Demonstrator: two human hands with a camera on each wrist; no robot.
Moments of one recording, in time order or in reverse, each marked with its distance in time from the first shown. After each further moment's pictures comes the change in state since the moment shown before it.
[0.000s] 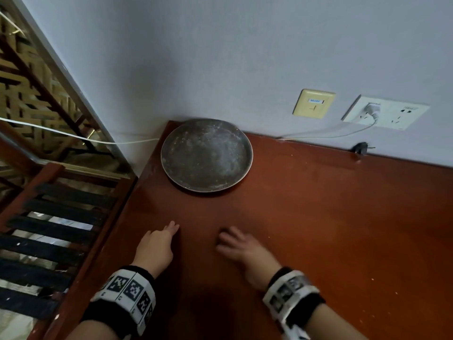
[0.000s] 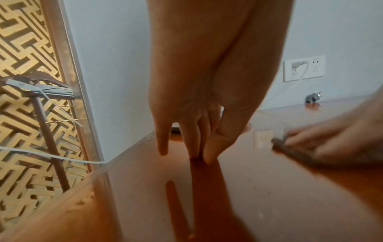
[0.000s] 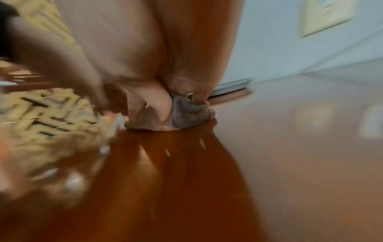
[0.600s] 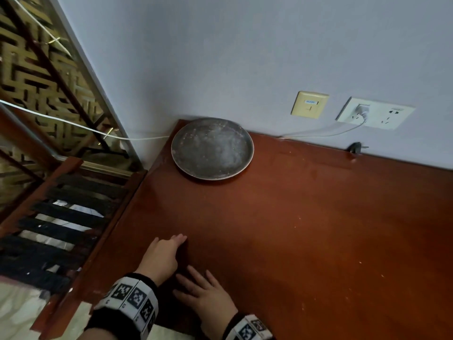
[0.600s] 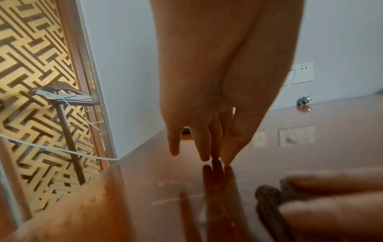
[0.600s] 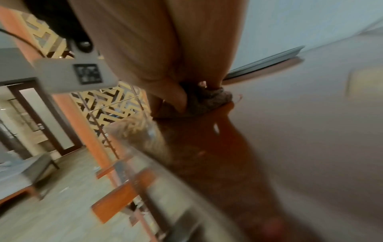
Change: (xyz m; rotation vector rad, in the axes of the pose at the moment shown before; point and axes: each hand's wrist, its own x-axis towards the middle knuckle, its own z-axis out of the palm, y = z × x) left_hand -0.063 0.002 0.038 0.033 -0.009 0.057; right_hand -0.036 -0.110 0.091 -0.096 0.020 -0.168
